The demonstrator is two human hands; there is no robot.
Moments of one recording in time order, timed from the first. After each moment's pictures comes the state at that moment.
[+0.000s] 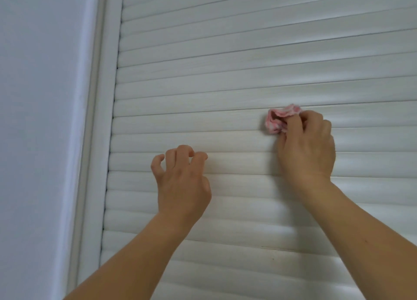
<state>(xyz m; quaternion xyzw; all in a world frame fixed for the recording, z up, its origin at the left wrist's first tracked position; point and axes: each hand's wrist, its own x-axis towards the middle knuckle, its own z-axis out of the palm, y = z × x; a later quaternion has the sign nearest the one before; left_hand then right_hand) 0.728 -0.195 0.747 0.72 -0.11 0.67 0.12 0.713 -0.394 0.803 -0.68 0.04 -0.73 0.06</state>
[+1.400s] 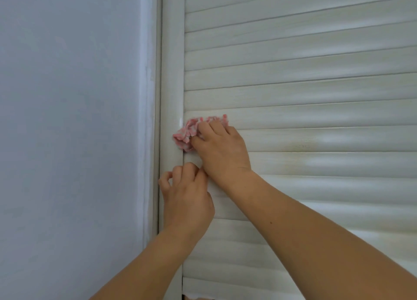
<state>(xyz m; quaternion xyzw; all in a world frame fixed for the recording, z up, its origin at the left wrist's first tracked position) 0.783 -0.029 0.686 0.76 -0.13 0.63 0.13 0.791 -0.111 0.771 -0.71 -0.19 -0.66 -0.13</state>
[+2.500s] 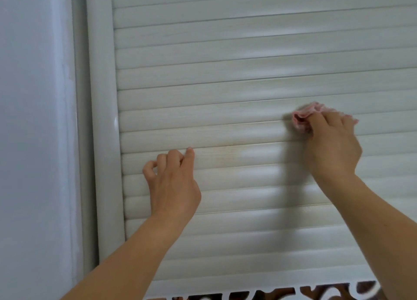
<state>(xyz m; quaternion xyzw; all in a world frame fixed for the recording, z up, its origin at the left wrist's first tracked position) 0.770 -0.102 0.704 0.76 -0.17 0.62 0.12 0.694 -0.352 0.751 -0.74 0.20 -0.64 0.05</state>
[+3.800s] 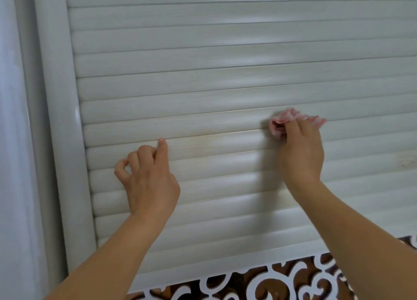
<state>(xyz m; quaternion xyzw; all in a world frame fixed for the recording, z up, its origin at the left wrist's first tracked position) 0.774 -0.116 0.693 0.77 -0.15 0.60 0.17 0.706 -0.364 0.714 -0.69 0.14 -0.71 0.04</state>
